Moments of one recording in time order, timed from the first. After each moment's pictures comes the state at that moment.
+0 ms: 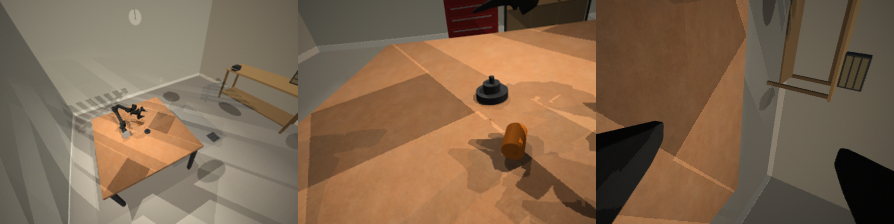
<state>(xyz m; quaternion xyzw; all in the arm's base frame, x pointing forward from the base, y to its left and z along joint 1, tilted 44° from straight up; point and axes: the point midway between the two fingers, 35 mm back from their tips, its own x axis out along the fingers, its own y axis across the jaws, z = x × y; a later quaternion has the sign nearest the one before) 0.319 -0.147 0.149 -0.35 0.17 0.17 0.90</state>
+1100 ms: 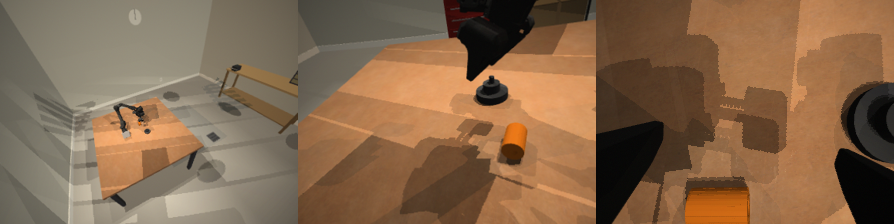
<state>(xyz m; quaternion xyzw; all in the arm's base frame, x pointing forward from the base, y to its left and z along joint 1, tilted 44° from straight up) 0.307 -0.023 0.105 0.47 0.51 0.07 0.72</state>
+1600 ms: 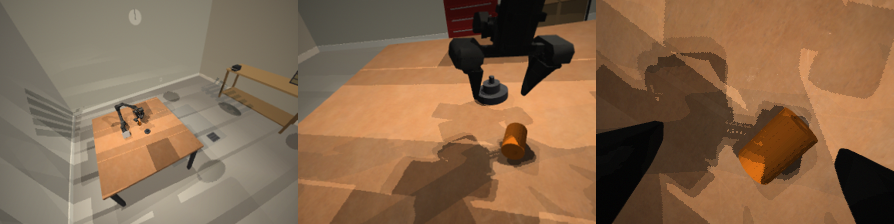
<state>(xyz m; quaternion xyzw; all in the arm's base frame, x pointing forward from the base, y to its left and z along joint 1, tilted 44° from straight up) 0.284 0.023 0.100 0.66 0.60 -0.14 0.44</state>
